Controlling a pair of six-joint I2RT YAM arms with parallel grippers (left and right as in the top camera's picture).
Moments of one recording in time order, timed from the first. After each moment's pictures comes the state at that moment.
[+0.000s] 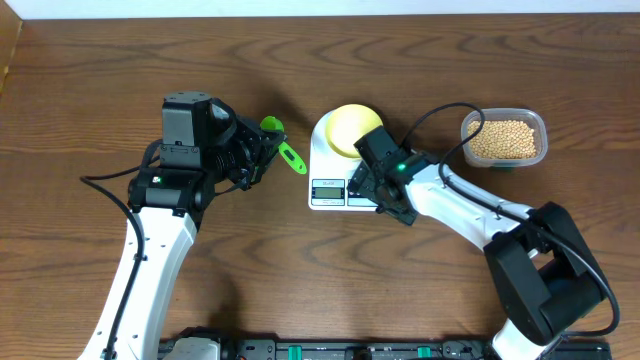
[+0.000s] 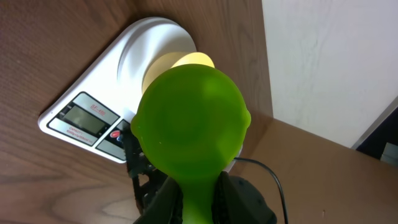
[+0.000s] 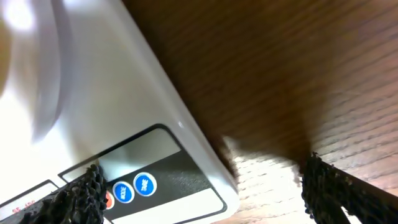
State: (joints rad) left arm -0.11 1.27 1.05 -0.56 0.54 -1.24; right arm 0.61 1.83 1.09 -0.57 0.02 1.15
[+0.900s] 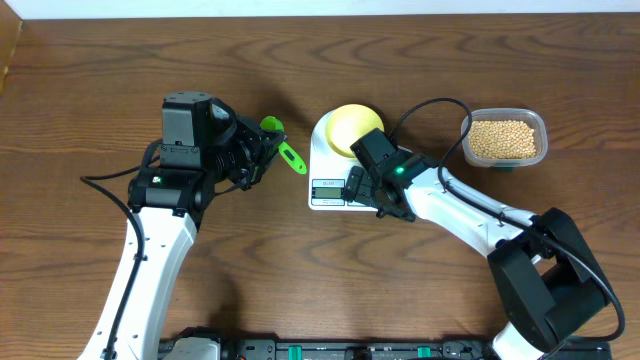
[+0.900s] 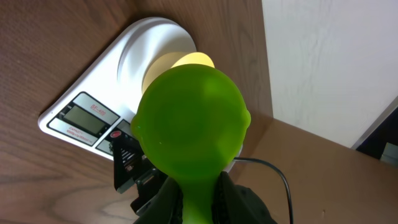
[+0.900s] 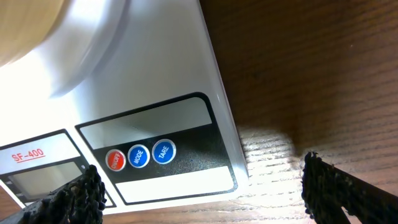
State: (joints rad) left arm -0.11 1.27 1.05 -0.56 0.54 -1.24; right arm 0.63 1.81 1.09 -0.58 0.01 0.95
